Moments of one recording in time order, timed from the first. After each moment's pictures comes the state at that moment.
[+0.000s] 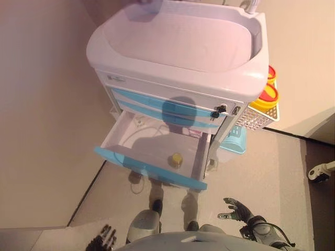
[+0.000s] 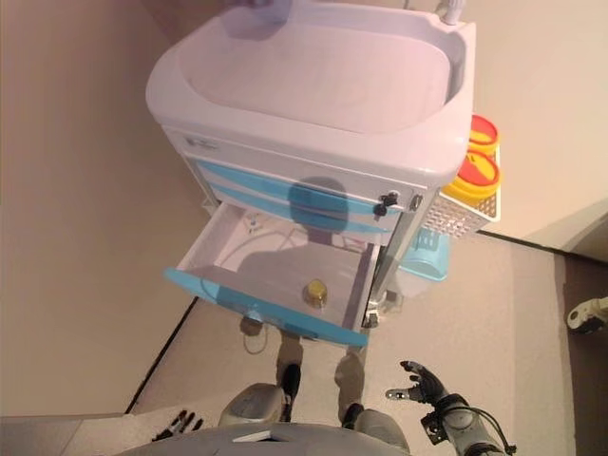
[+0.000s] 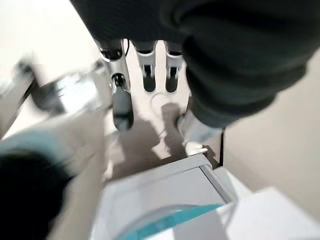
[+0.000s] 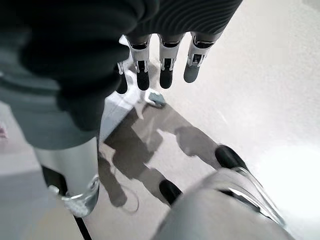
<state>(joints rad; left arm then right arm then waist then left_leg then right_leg) 0.15 0.26 0.19 1.24 -0.81 -0.12 -0.45 -0.03 -0.34 0.15 1.25 -0.14 -0.38 0.10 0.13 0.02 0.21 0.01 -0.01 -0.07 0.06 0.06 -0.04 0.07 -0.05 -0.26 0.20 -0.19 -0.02</state>
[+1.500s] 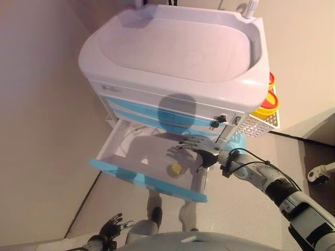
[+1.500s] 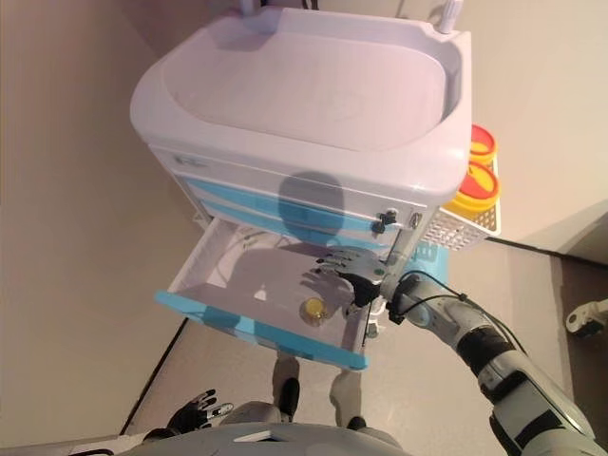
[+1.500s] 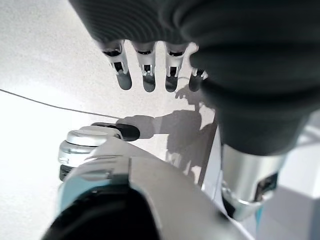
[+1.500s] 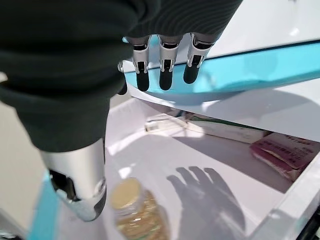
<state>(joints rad) 0.11 0.27 -0.12 1.15 -0.20 -0.20 -0.20 -0.41 -0.59 0.61 0.57 -0.81 -0.58 -0.11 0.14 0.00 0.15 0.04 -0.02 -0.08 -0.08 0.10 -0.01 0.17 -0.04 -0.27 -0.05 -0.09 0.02</state>
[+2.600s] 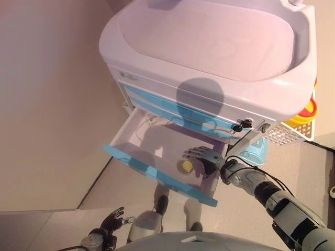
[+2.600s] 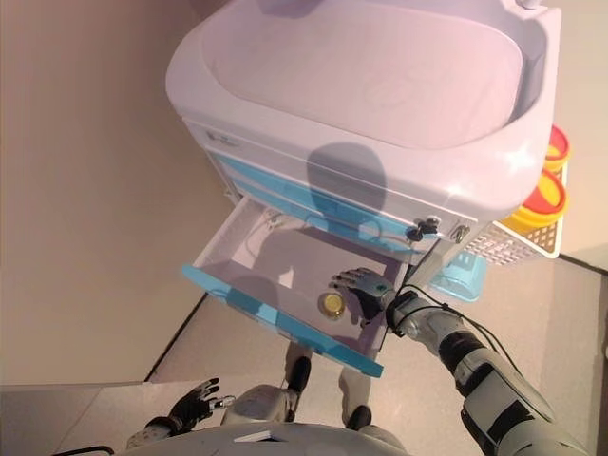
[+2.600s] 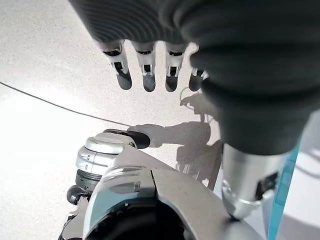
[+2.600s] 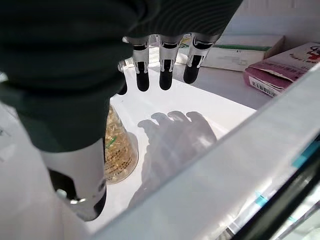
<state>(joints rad) 0.10 0.29 -0.16 1.12 -0.19 -0.23 -0.21 -0.44 -0.48 0.68 0.84 -0.96 -0.42 -0.19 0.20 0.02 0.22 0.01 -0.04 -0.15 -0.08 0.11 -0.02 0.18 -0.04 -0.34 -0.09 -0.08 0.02</state>
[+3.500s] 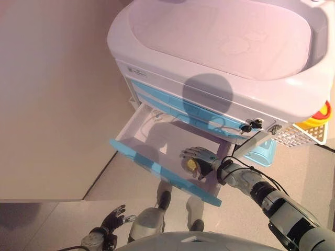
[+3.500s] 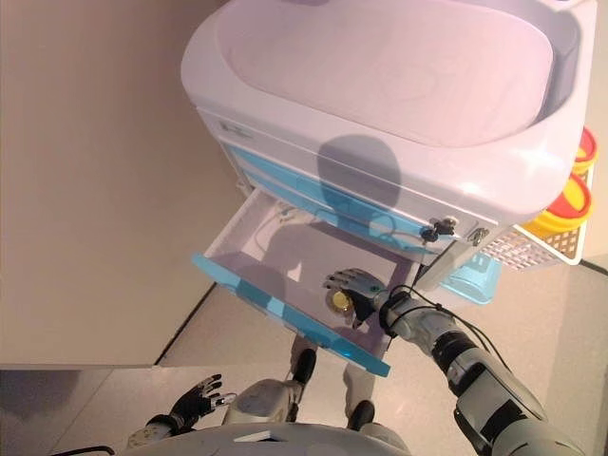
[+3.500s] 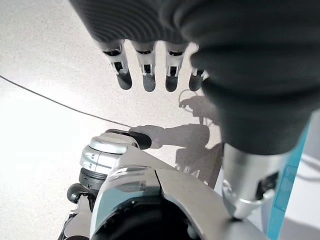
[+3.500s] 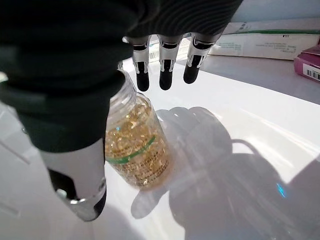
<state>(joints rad) 0.10 0.29 -0.17 1.11 -0.19 -0.25 -0.22 -0.45 -0.45 0.68 0.86 -0.97 -0.44 -0.21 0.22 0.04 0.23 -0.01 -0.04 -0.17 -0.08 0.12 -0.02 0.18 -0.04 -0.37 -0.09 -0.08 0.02</state>
